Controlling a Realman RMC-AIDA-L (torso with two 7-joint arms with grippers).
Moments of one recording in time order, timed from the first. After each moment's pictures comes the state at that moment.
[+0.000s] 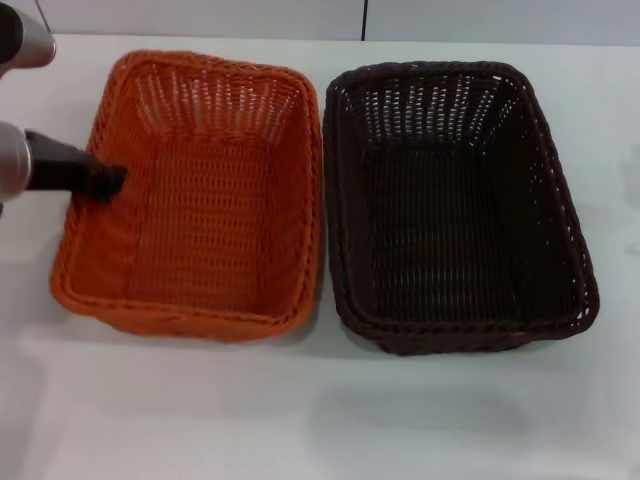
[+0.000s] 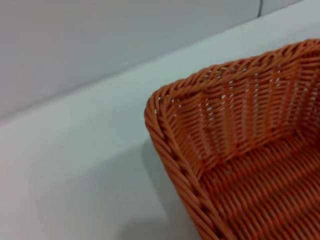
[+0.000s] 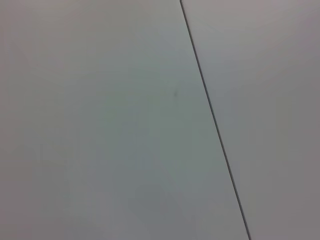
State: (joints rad) left arm -0.24 -2.06 1.45 1.54 -0.46 -1.08 0.49; right arm 0.19 2.08 -2.34 -0.68 -1.98 1.39 2.96
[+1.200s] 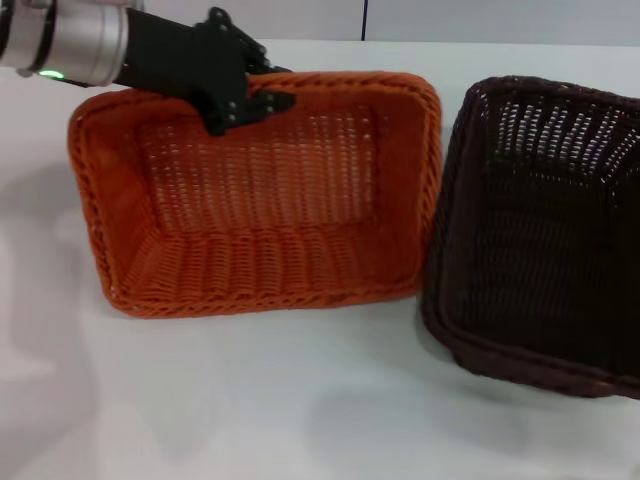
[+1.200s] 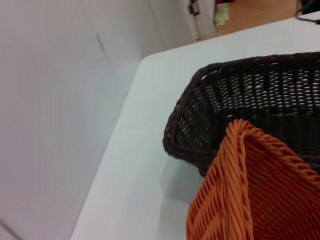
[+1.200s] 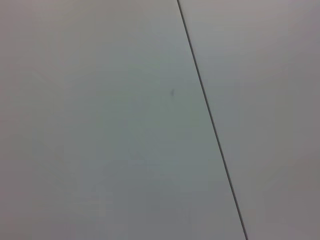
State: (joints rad) left arm -0.74 -2.04 0.91 1.05 -0.93 -1.46 1.78; right arm 0.19 2.08 -2.34 -0.67 -1.98 1.39 2.96
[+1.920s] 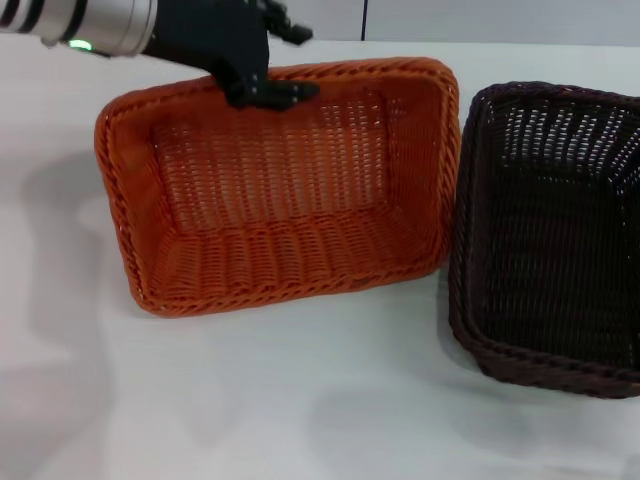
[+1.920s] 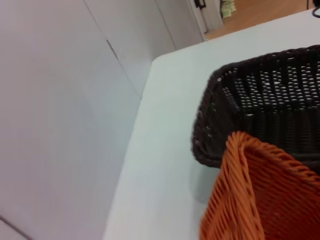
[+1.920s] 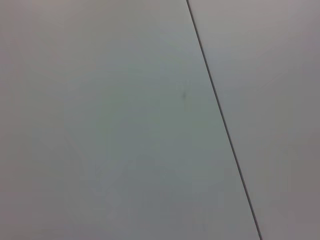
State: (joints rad) left arm -0.81 -2.06 0.91 1.04 -0.88 -1.41 1.77; right arm 0.21 2.08 -2.35 -0.68 -1.98 1.38 2.96
